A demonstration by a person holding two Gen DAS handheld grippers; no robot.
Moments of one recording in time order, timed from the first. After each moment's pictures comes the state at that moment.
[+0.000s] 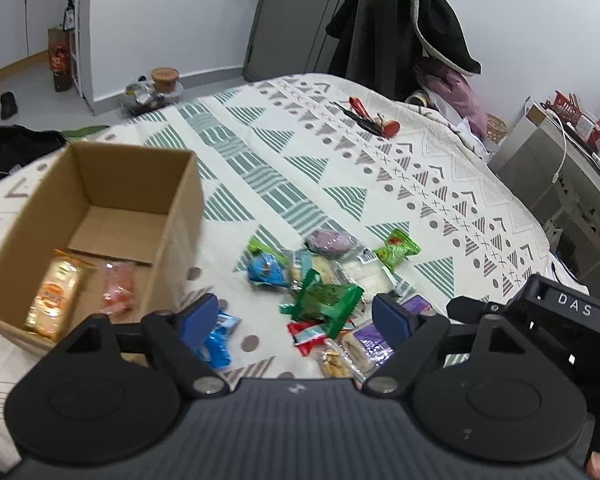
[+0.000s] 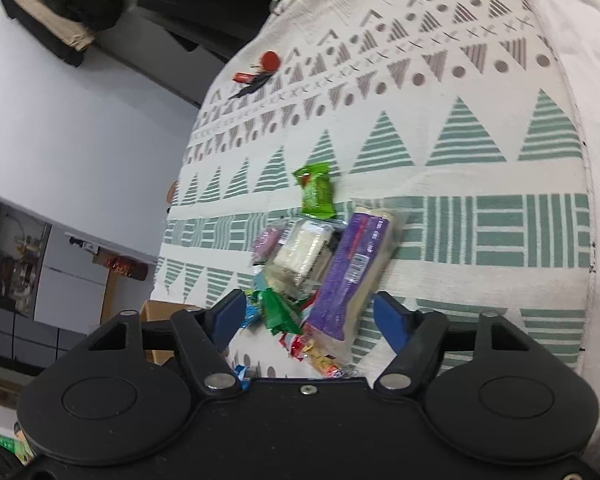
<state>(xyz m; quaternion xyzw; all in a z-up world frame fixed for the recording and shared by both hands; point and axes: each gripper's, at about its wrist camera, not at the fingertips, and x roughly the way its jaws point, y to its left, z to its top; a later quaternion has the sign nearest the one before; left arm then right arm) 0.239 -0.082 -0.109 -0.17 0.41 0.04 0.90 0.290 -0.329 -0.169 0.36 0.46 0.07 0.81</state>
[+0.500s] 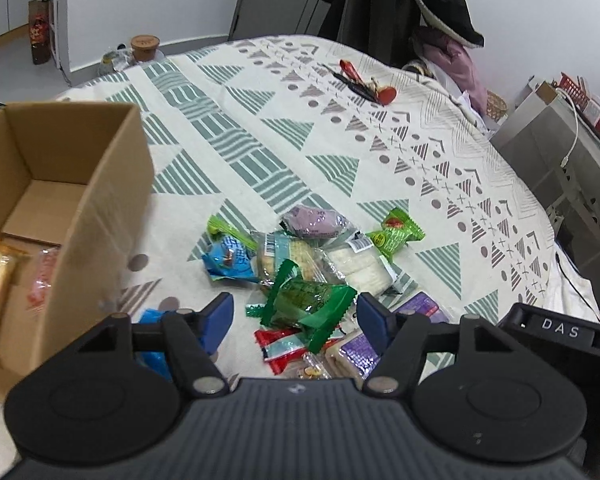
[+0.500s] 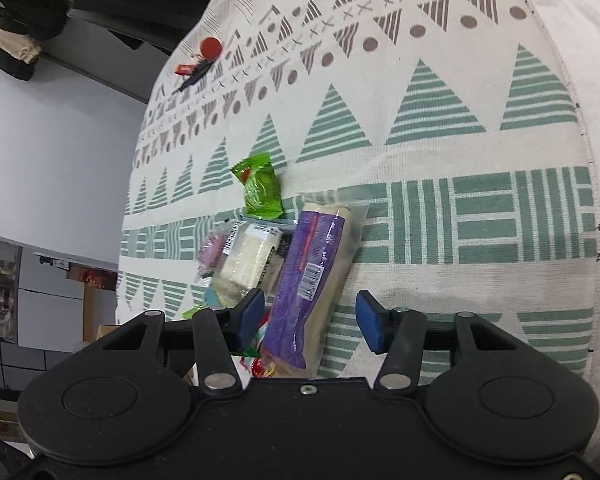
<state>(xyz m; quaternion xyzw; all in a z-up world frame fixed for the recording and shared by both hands) 0.290 -0.094 -0.159 -0.18 0.44 0.02 0.88 0.319 -0.330 -0.212 0.38 0.50 0.02 0.78</state>
